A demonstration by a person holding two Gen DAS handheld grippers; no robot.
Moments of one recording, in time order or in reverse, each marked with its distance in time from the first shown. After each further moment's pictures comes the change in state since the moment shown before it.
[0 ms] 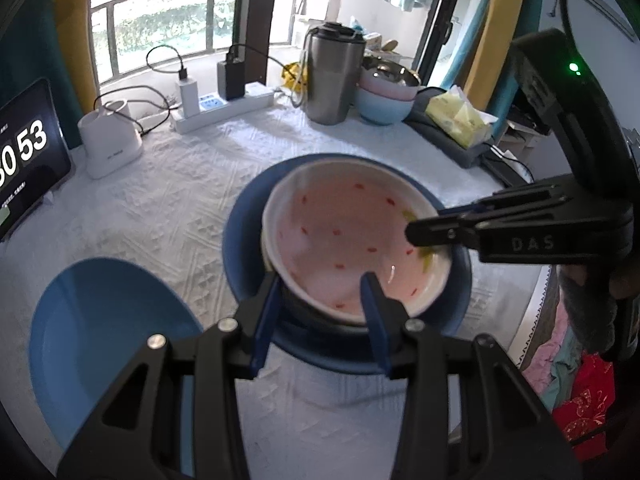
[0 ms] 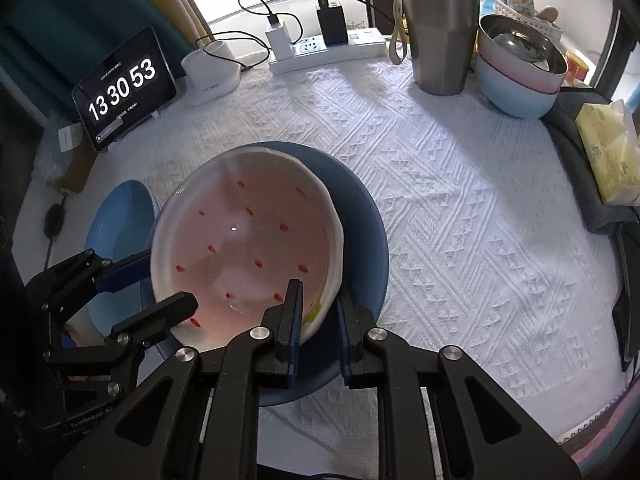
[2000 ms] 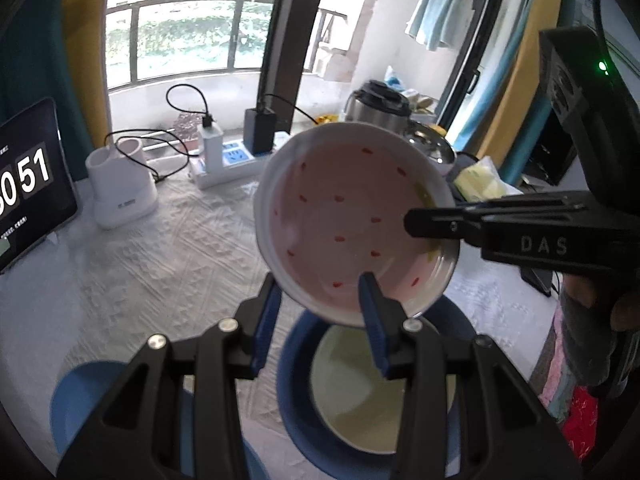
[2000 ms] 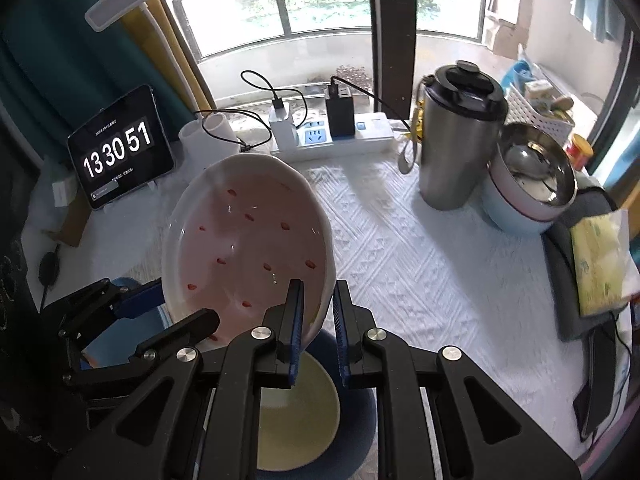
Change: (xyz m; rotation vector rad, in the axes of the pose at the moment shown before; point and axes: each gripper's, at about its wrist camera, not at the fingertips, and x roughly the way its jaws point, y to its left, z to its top) left arm 0.010 0.039 0.074 -0.091 -0.101 -0.001; right arm -0.013 0.011 0.092 -0.046 -0.140 -0.049
